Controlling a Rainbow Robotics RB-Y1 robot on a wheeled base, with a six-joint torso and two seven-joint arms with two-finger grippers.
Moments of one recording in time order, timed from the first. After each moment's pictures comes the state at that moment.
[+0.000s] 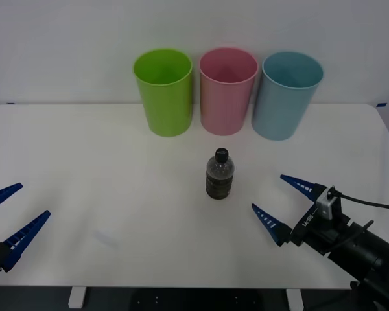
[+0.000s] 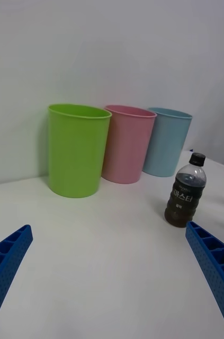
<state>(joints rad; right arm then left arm) 0.13 -0.37 -0.02 -1.53 1.07 -0.84 0.32 0.35 0.40 0.52 -1.66 -0.96 -1.22 0.00</state>
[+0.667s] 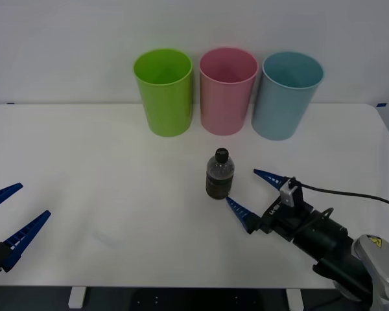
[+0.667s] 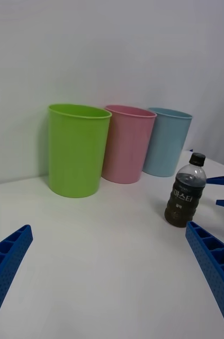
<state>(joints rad) -0.04 -0.24 0.01 -1.33 1.15 -0.82 0.37 0.35 0.40 0.52 -1.66 -0.96 -1.22 0.00</state>
